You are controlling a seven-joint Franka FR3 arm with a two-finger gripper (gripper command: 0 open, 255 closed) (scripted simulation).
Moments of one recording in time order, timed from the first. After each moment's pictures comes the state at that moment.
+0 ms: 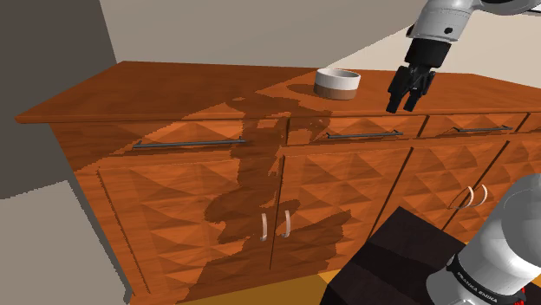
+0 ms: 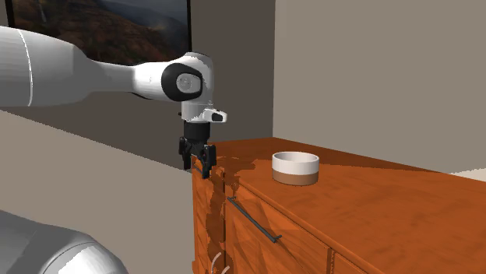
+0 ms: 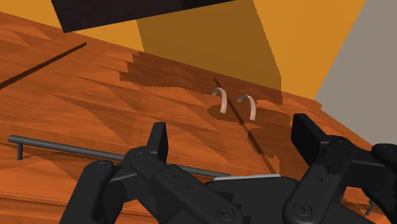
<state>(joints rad) 0.01 -0.77 -0.04 -2.32 0.07 1.57 0.10</state>
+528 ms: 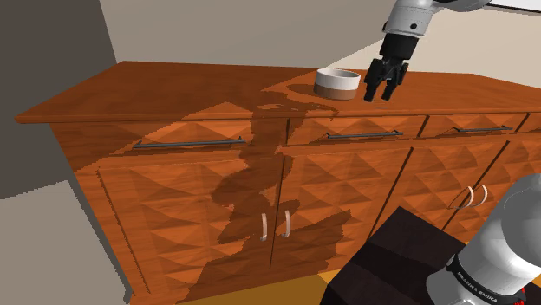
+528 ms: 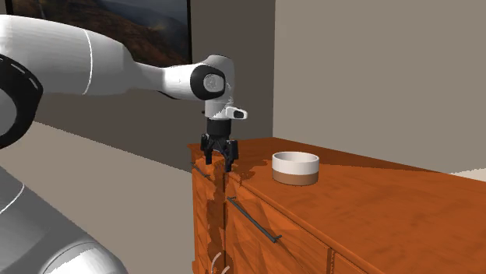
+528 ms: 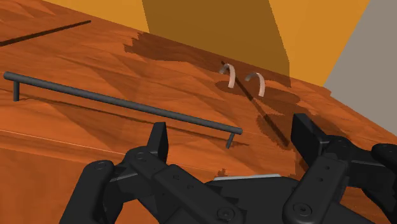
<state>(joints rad) 0.01 -0.54 -0.07 -2.16 0.04 1.64 0.05</state>
